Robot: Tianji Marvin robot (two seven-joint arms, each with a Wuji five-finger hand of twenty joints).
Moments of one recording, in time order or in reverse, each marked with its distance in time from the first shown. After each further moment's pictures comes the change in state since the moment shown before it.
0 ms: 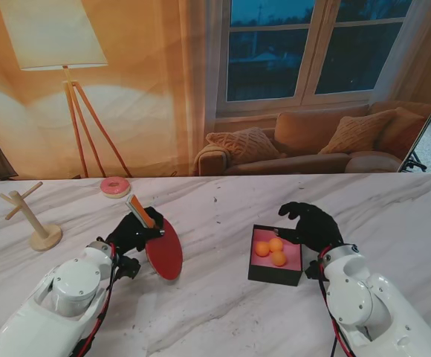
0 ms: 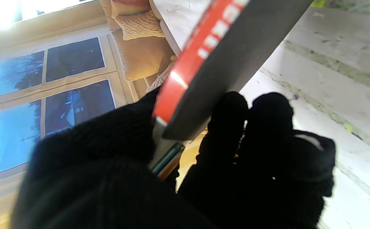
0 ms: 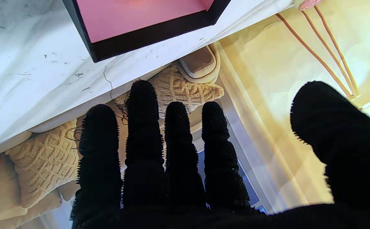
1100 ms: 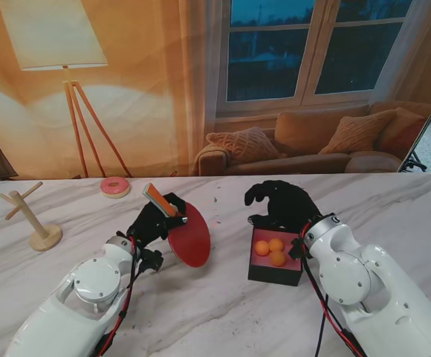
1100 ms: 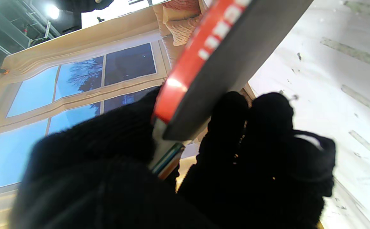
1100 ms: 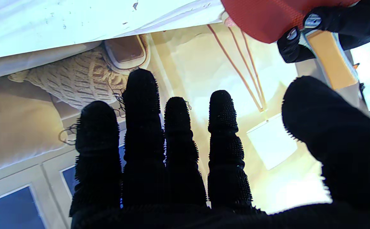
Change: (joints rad) left arm -0.036 -0.033 0.107 -0.032 -0.070 -0.115 0.100; right arm 0.110 0.037 -0.064 -0.129 -0.047 -0.118 0.173; left_hand -0.001 -0.019 0.026 0.000 0.002 -0.001 0.003 -0.006 0.006 0.008 0.001 0.000 0.001 0.000 0.000 0.000 0.001 0.000 0.000 0.000; right_hand 0.026 -0.083 0.101 -0.022 0.101 -0.099 0.117 0.077 0.062 -0.001 0.018 0.004 0.133 0.000 0.121 0.011 0.131 0.000 0.130 -0.014
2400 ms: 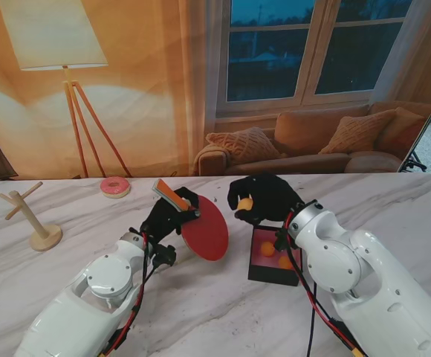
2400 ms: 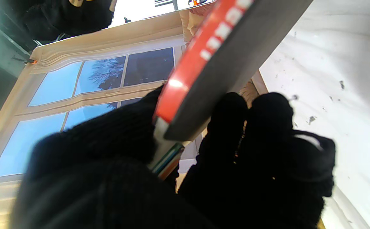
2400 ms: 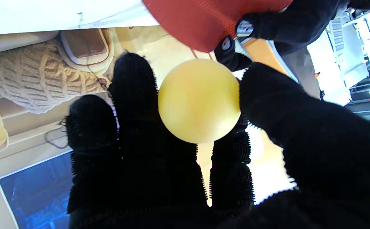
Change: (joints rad) left arm -0.072 -0.019 0.090 0.065 -0.130 -0.077 0.027; right arm 0.098 0.007 -0.085 -0.038 0.032 -0.005 0.079; left_hand 0.000 0.005 -0.001 0.000 -0.011 -0.001 -0.005 -0.002 -0.022 0.000 0.010 -0.001 0.000 0.000 0.000 0.000 0.000 -0.001 0.000 -0.001; right_hand 0.229 -0.128 0.099 -0.101 0.147 -0.064 0.354 -0.159 0.224 0.038 0.110 0.089 0.238 0.012 0.141 -0.043 0.219 0.000 0.073 -0.088
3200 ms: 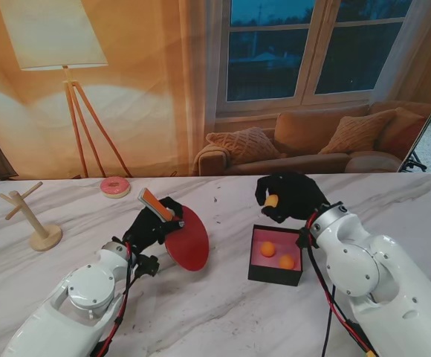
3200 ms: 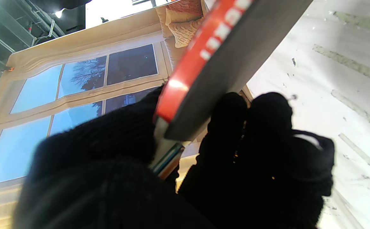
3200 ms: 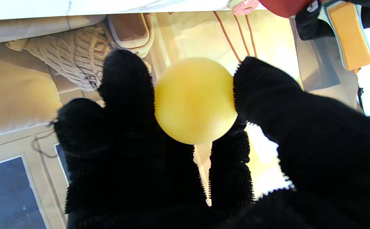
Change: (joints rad) left arm 0.110 0.030 -0.111 -0.079 0.105 0.048 -0.046; right arm -0.073 0.003 0.119 0.004 -0.081 -0.014 -0.048; left_hand 0.010 0.015 -0.027 0.000 -0.013 0.002 -0.007 -0.003 -0.004 0.000 -0.001 -0.003 0.000 -0.007 0.000 0.000 0.000 -0.011 0.000 -0.001; right_hand 0.056 -0.048 -0.002 -0.009 0.041 0.012 0.042 0.003 0.035 0.064 0.044 0.005 0.084 0.030 0.047 -0.053 0.130 0.017 0.034 0.000
